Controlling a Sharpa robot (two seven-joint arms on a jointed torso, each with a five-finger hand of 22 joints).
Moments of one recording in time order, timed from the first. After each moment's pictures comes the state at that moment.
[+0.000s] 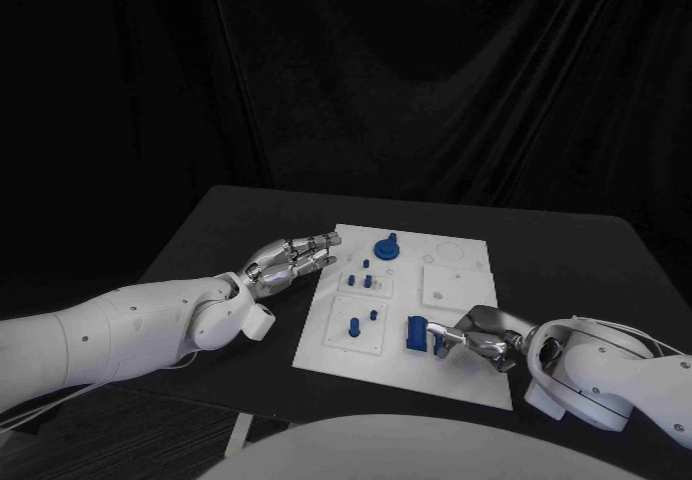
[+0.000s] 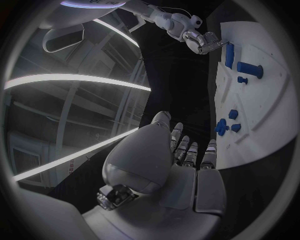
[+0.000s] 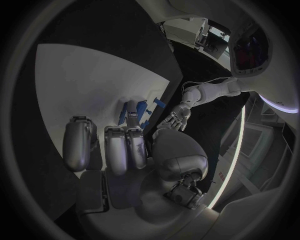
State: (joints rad) left arm 0.97 -0.82 -0.21 1.27 -0.18 0.22 0.68; left_hand 1.58 0.22 -0.15 0.28 0.59 0.45 0.12 0.13 0.04 0.05 0.09 0.25 0.03 0.00 0.09 0.02 0.01 0.19 0.02 0.24 0.01 0.04; right arm 1.00 -1.01 -0.21 1.77 -1.06 -0.20 -0.22; right_hand 0.82 0.28 -0.39 0.29 0.07 1.03 0.10 0.11 0.16 1.48 0.02 1.55 1.30 1.47 -0.04 1.55 1.30 0.04 1.47 0.06 1.34 1.30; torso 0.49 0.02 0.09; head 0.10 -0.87
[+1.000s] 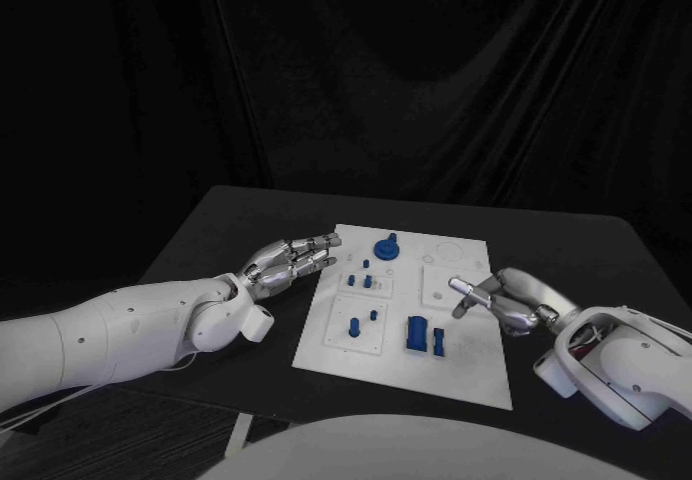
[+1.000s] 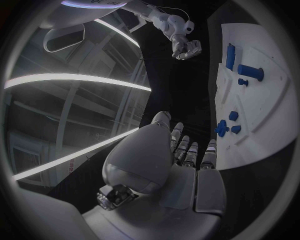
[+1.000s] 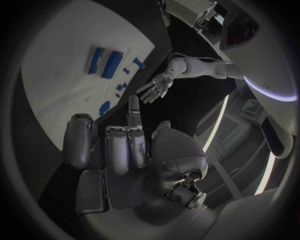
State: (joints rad) left arm 0.97 -0.83 -0.21 1.29 -0.18 0.21 0.68; left_hand 1.58 0.22 -0.15 0.28 0.59 0.46 0.12 0.13 0.04 0.05 0.10 0.26 0.03 0.01 0.09 0.02 0.01 0.19 0.02 0.24 0.01 0.04; right arm 1.06 -1.12 -0.21 1.86 -1.00 -0.47 0.01; right_hand 0.85 0.28 -0.39 0.29 0.07 1.18 0.05 0.20 0.23 1.45 -0.02 1.55 1.30 1.46 -0.07 1.55 1.30 0.04 1.45 0.04 1.29 1.30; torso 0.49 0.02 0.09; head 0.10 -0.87
